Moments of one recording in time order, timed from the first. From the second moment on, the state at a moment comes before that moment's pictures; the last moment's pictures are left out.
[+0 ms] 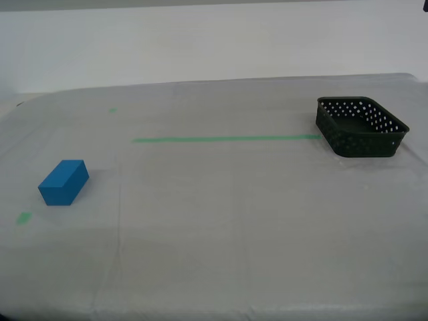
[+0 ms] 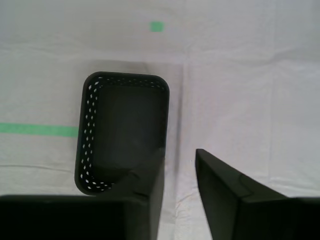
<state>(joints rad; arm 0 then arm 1) -0.11 1.79 1.76 -1.09 -0.07 -0.15 0.00 1.05 0.52 0.61 0.00 0.00</state>
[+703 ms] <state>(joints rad) -0.11 1.79 1.75 -1.07 -0.05 -0.13 0.00 1.05 0.52 0.61 0.00 0.00</state>
